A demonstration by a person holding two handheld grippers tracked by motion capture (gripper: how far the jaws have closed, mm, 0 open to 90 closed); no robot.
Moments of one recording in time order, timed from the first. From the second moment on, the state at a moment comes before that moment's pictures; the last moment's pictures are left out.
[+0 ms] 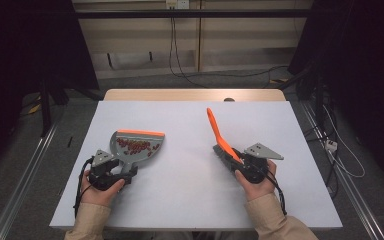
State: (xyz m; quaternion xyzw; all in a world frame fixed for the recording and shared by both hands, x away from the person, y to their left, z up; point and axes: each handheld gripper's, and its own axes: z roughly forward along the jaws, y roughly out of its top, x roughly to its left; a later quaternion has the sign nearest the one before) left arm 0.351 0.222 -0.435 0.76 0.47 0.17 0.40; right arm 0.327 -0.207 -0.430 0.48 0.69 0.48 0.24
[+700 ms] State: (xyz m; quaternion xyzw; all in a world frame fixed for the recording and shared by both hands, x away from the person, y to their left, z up) left arm 0.346 0.210 -0.430 0.77 0.45 0.17 0.42; right arm 0.330 -0.209 -0.430 0.49 0.68 0.49 0.23
